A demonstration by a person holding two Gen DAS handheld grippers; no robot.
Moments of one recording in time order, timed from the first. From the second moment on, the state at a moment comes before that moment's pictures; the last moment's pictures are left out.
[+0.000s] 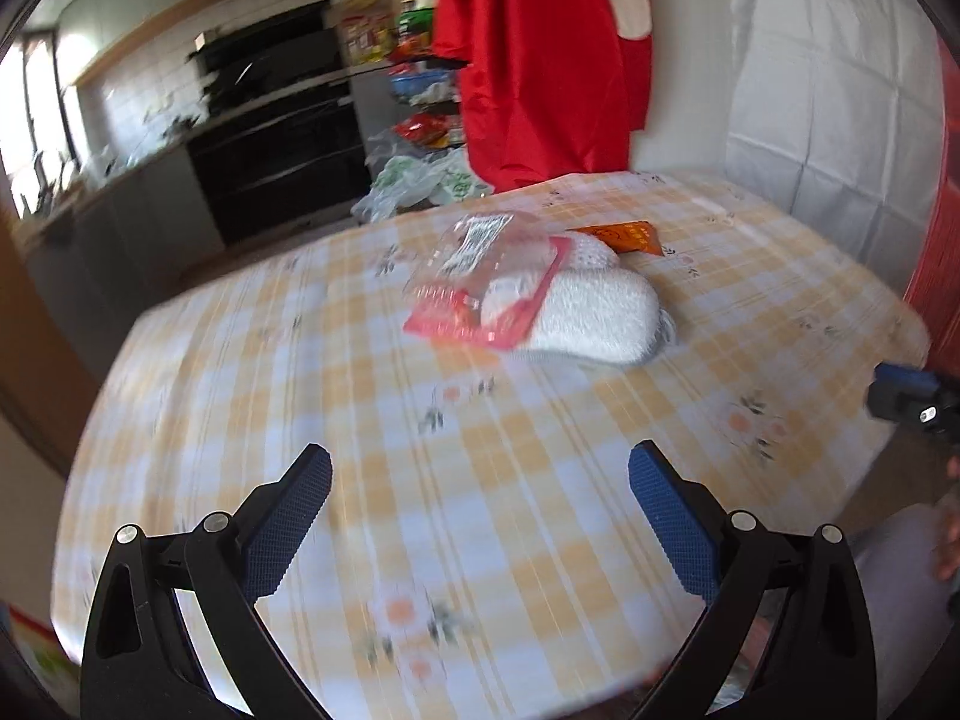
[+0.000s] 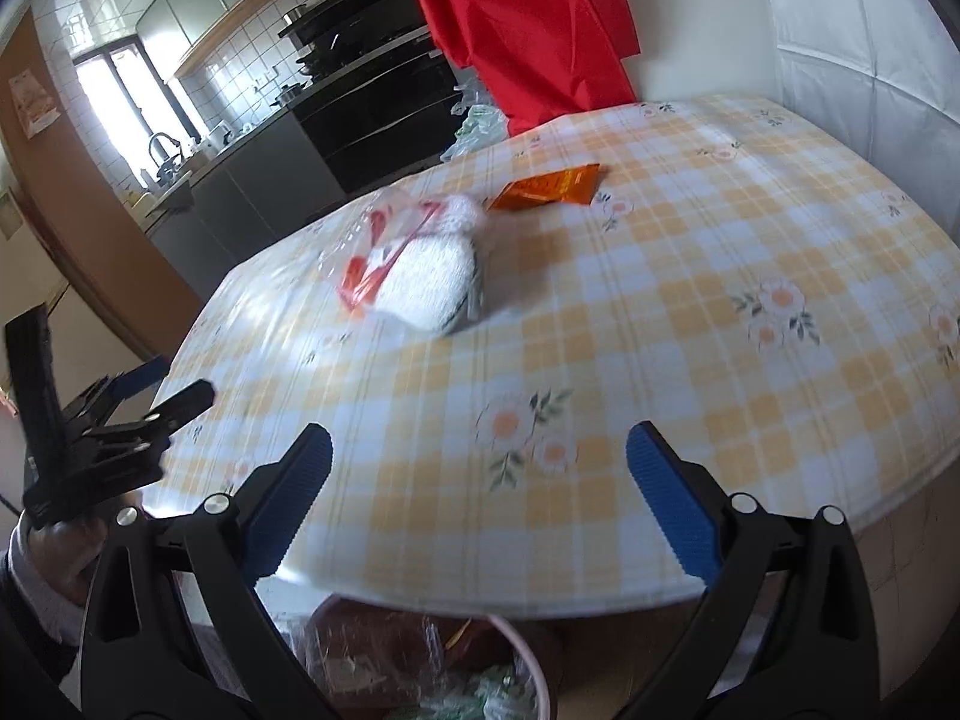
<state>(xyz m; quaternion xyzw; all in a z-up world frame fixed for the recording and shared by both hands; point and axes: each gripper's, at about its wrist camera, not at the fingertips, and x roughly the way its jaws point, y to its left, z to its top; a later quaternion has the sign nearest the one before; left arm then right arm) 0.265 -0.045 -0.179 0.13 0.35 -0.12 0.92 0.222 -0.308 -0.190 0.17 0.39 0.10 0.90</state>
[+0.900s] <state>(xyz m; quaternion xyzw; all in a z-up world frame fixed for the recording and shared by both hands) 0.411 -0.116 -0.258 0.39 0.30 -0.16 0.86 0.307 -0.344 -0.214 0.18 0.41 0.07 0.89</state>
